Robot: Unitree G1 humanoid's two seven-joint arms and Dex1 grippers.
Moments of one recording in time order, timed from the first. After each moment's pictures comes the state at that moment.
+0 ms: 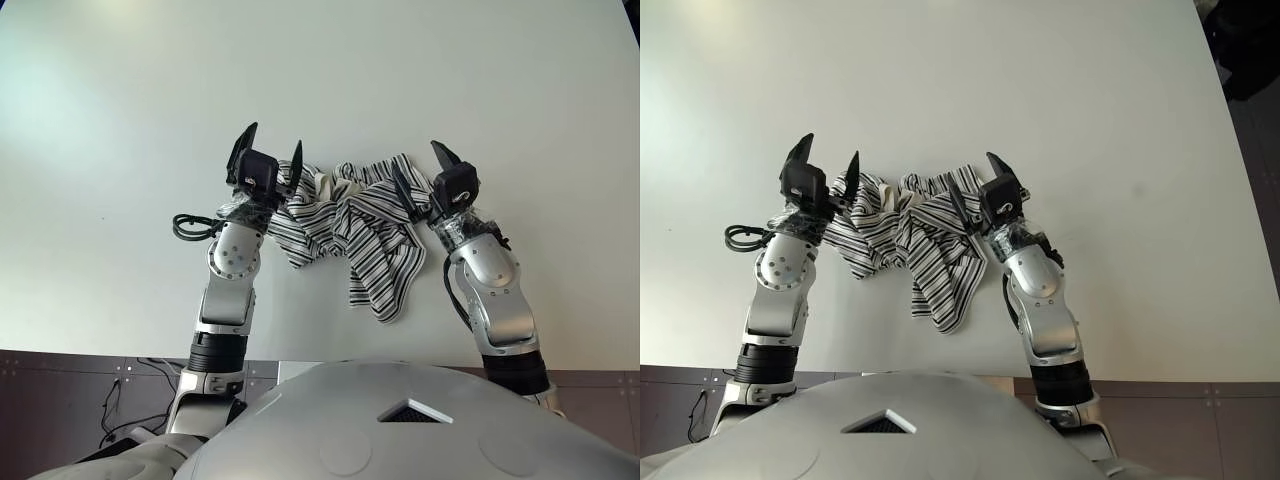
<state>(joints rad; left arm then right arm) 0.11 0.19 -0.11 -0.10 0.12 -0.05 -0.14 0.16 -0.13 0.23 -0.28 -0.05 0.09 0.24</state>
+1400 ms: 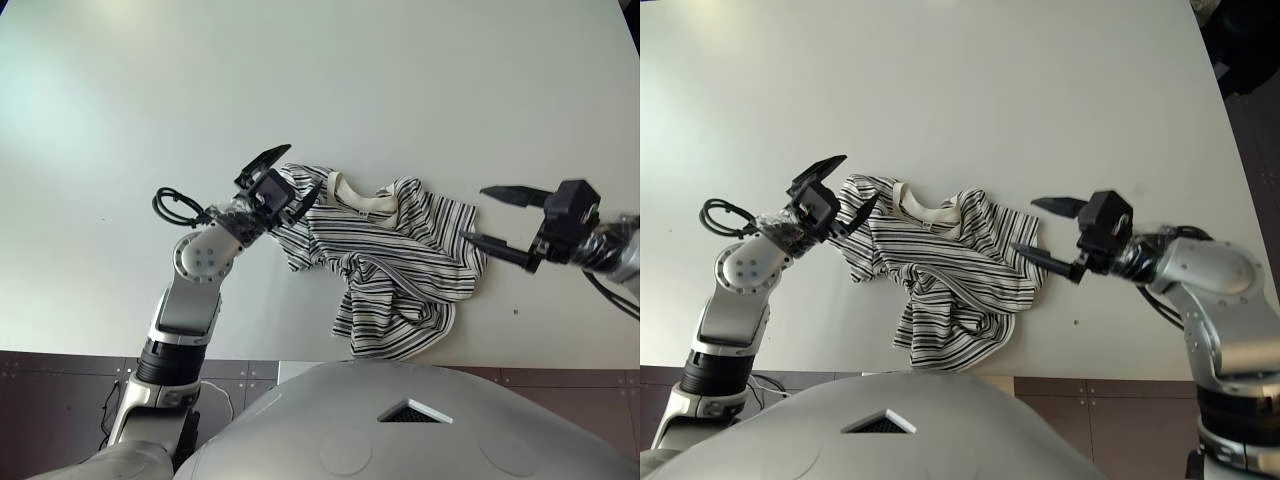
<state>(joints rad) 0.07 0.45 -0.15 -0.25 0.06 0.07 -0.50 0.14 -0.82 -0.13 -0.46 0.47 0.43 0.95</state>
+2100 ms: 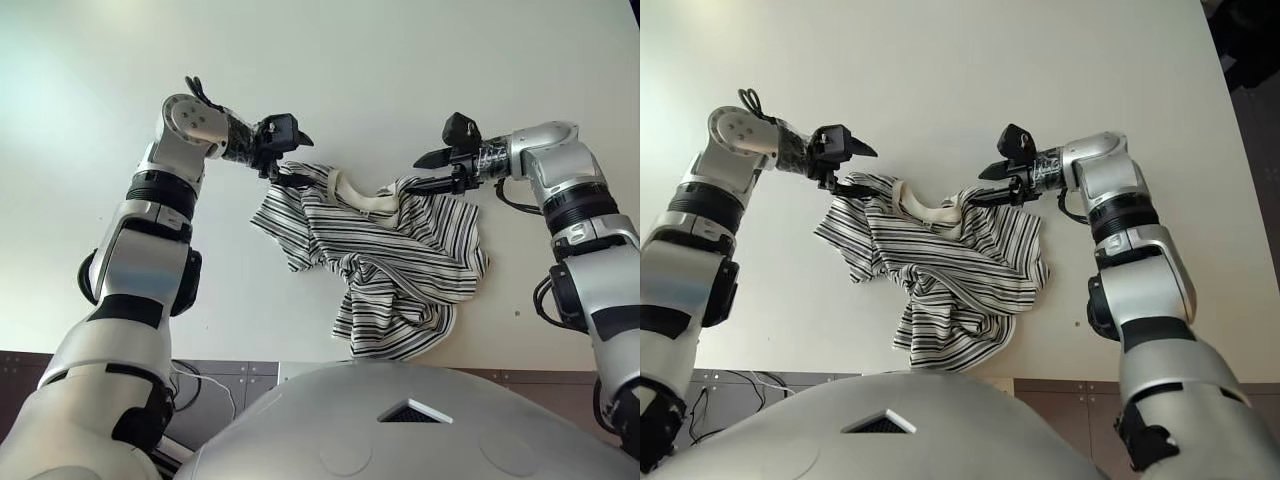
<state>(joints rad) -0.79 0.44 -0.35 1.10 0.14 -0.39 -1.25 -0.75 -0.42 0.33 0.94 0.08 0.20 1.29</state>
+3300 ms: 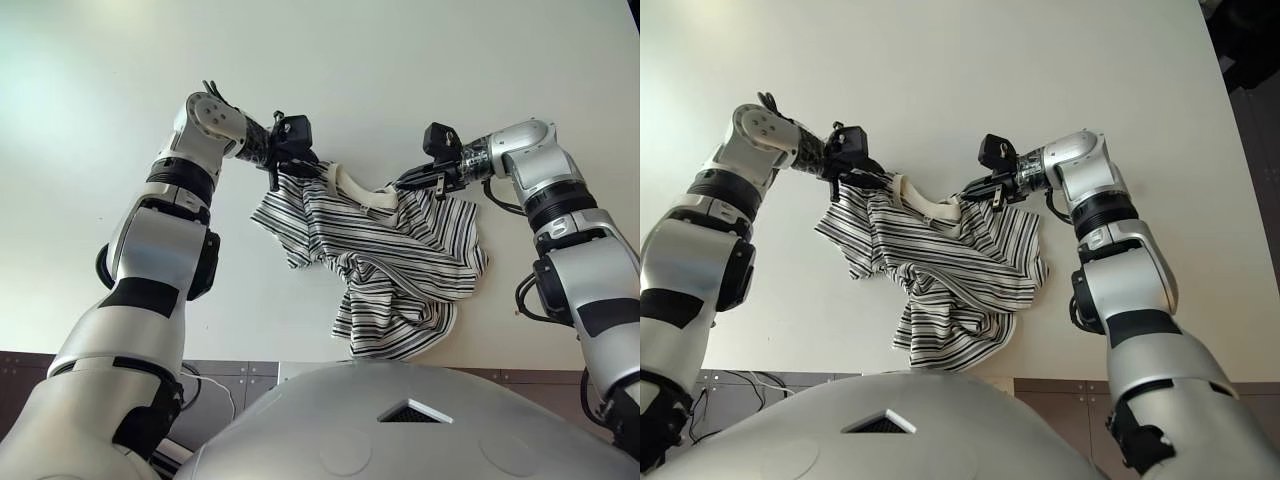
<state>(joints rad) -0.90 0.36 -0.31 1.27 0.25 -0.32 -1.19 -0.76 -0.35 0.34 1.00 -0.03 0.02 1.31</state>
